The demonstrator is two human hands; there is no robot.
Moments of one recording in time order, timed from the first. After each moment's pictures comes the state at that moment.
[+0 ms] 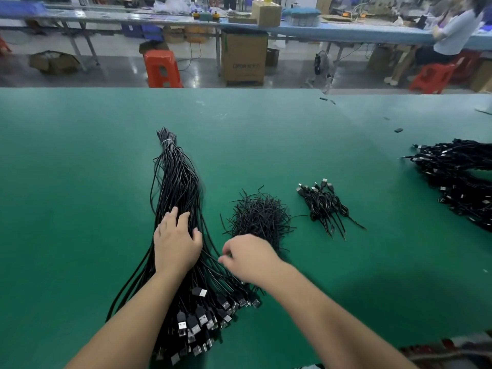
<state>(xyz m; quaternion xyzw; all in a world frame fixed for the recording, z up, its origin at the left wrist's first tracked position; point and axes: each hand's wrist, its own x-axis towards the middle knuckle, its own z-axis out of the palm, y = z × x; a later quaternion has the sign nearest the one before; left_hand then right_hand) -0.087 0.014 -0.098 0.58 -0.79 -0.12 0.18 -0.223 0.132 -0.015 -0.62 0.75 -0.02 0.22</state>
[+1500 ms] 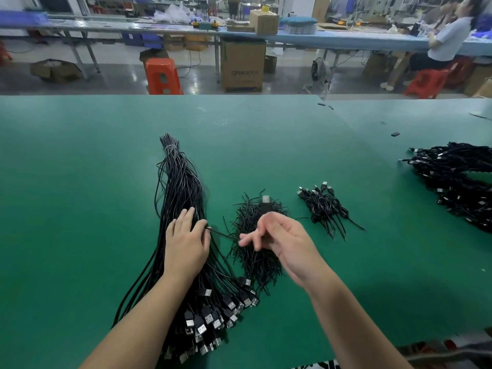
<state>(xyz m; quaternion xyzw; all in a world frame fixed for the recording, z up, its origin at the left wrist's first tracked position) -0.086 0.017 -0.105 0.45 -0.85 0.01 0.26 -0.249 0.184 0.024 -0.40 0.50 -0.61 0.47</state>
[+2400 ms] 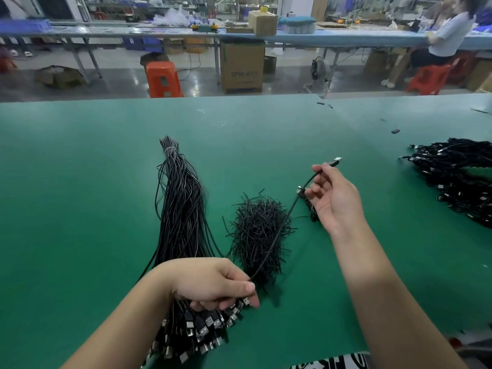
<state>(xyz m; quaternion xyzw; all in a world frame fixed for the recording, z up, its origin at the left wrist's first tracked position) -0.081 0.088 0.041 0.16 -0.75 -0.59 -0.24 -0.343 0.160 0.057 -0.11 0.47 -0.80 0.35</state>
